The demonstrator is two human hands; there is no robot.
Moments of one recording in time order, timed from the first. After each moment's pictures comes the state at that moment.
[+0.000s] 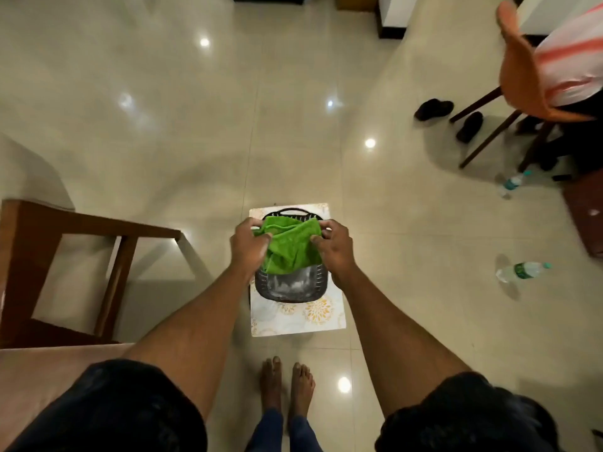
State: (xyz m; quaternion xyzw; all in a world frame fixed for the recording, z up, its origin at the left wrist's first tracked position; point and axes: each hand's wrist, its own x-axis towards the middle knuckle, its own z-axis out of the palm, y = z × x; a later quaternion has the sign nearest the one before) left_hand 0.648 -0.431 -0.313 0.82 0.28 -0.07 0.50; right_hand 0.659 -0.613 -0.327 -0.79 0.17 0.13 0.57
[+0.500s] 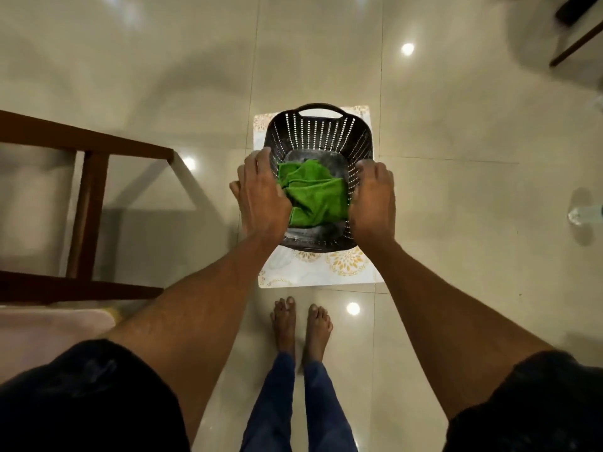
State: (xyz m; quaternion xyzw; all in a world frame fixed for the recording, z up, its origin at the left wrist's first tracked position) left_hand 0.639 -0.435 -0.502 0.95 0.19 0.01 0.25; right_hand 0.656 -0.614 -0.504 -0.96 0.04 0.05 0.26
